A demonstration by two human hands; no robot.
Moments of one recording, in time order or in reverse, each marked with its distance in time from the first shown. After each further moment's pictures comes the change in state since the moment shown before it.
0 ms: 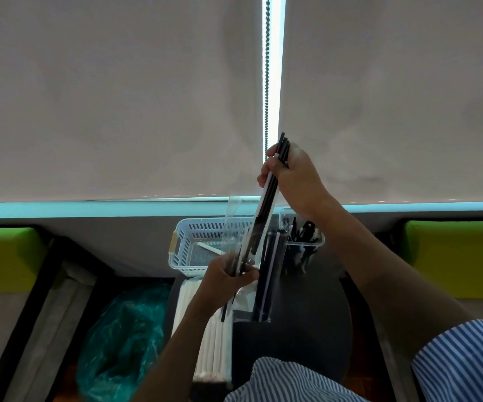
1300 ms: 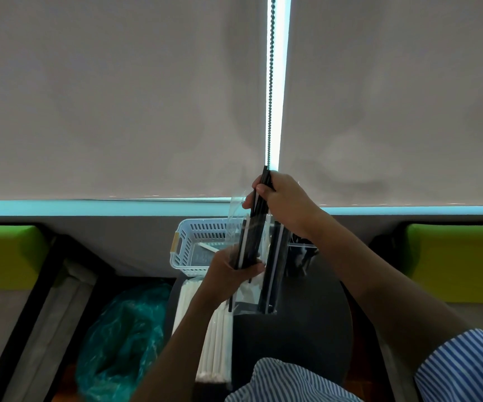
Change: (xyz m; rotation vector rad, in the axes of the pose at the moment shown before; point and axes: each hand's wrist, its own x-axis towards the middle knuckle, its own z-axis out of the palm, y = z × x) left_hand 0.008 0.015 0.003 0.035 -0.005 0.051; right_hand -0.019 0.012 0.013 -0.342 -0.177 0.141
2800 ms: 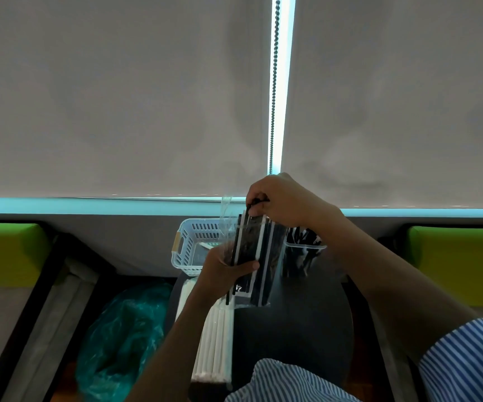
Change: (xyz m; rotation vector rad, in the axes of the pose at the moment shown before) left_hand -0.002 0.002 -0.012 -0.132 0.023 0.029; right_hand 0.010 -0.009 -0.010 -0.624 -0.218 -0.248
